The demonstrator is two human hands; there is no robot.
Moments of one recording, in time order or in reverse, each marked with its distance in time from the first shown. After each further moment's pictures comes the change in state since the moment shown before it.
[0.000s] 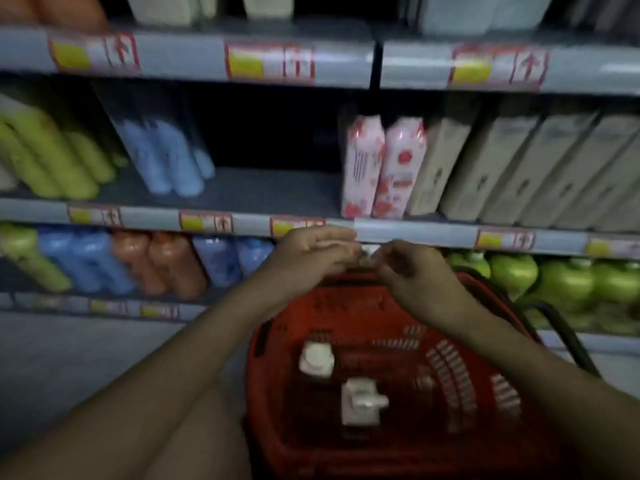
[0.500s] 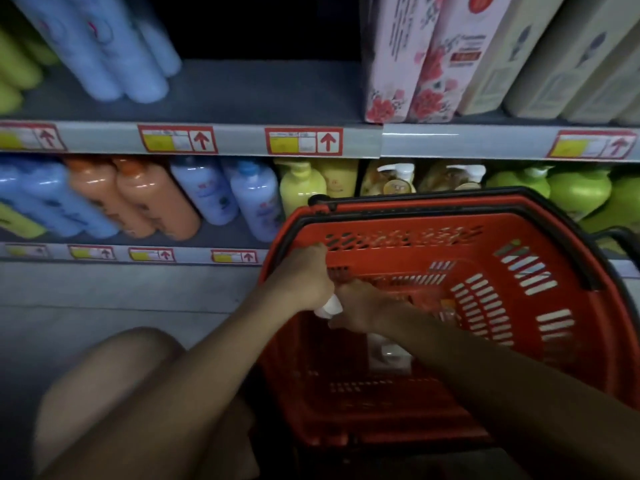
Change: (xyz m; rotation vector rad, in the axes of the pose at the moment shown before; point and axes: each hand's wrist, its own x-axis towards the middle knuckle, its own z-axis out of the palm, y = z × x) left_hand 0.021 -0.142 -0.021 0.947 -0.133 -0.367; right_hand -0.012 0.096 0.212 -0.344 -0.787 0.160
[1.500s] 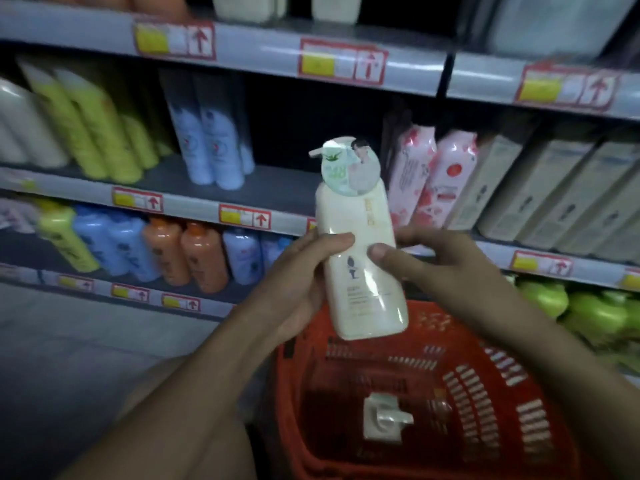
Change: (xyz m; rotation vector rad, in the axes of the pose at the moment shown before) left_hand -0.107 0.039 -0.100 -1.507 0.008 0.424; right_hand -0.194 -0.092 -0.193 0.706 0.603 -0.235
